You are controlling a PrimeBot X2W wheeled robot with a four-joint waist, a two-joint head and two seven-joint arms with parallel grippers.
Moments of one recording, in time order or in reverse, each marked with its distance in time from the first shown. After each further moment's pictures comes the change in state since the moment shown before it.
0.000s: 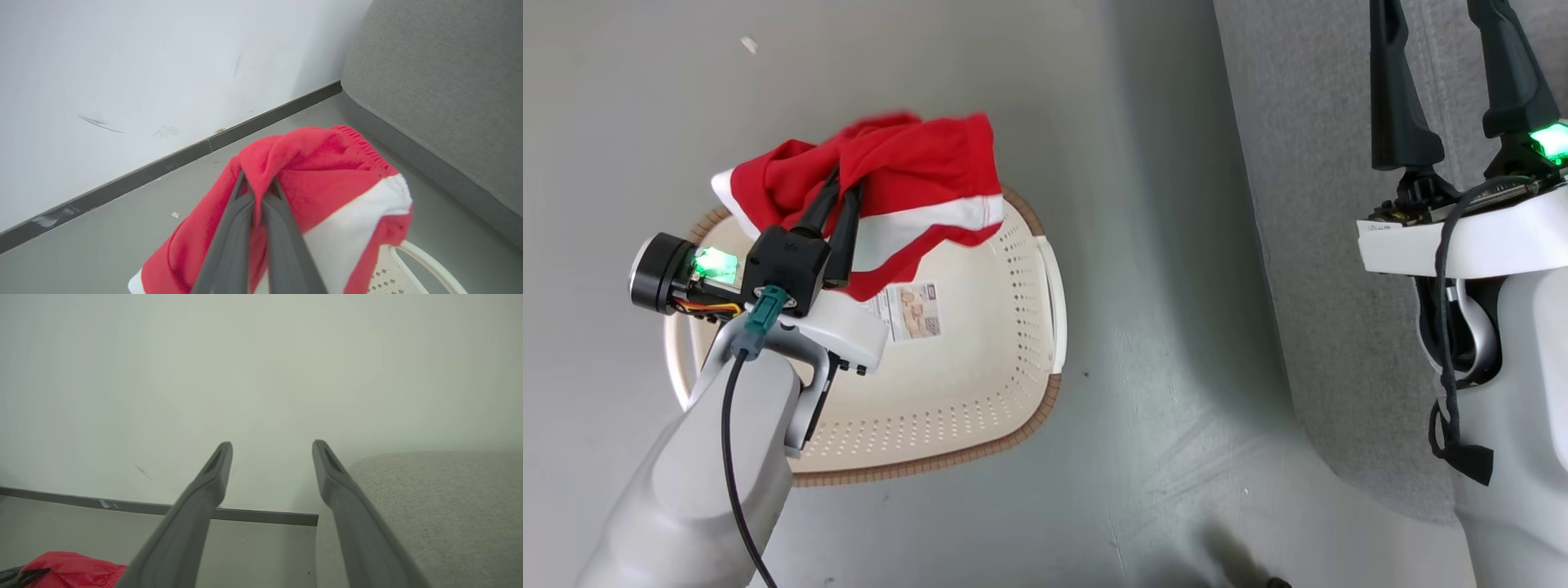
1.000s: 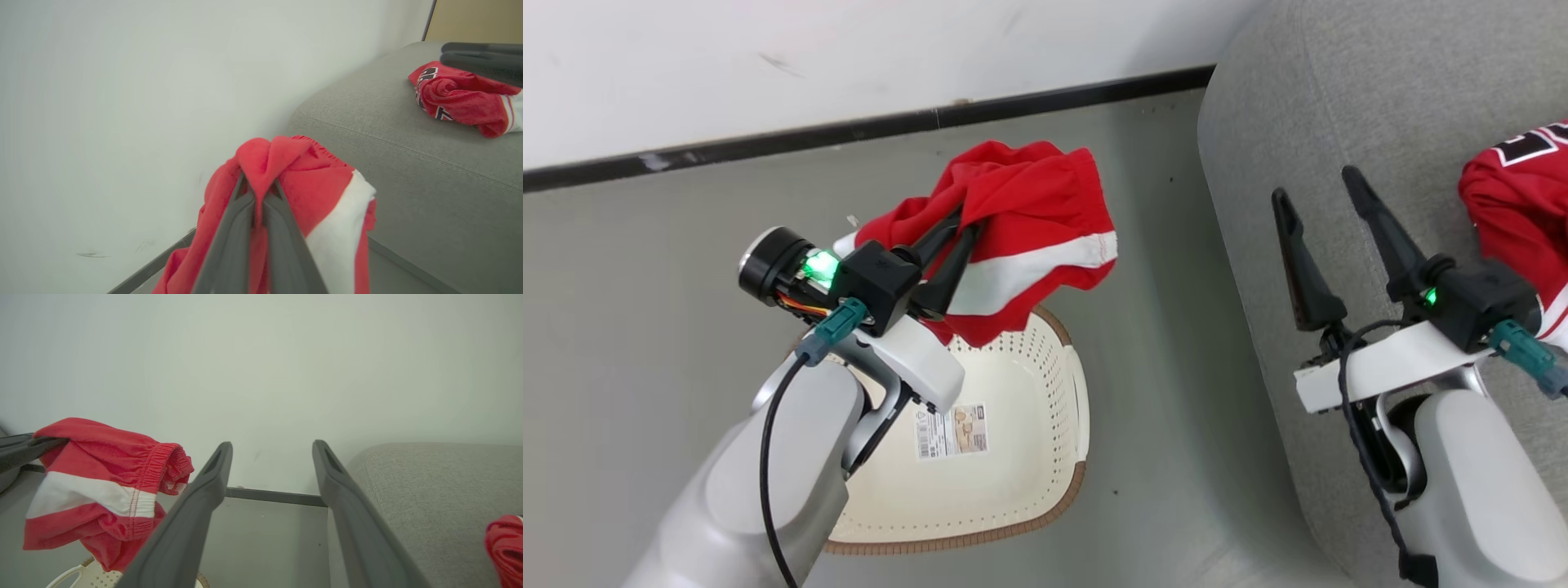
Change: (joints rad) left arm 0.007 -0.030 -0.108 -0.101 -0.069 -0.187 0.060; right arm 0.207 -0.001 0.065 0.139 -0.051 0.000 0.000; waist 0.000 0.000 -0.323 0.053
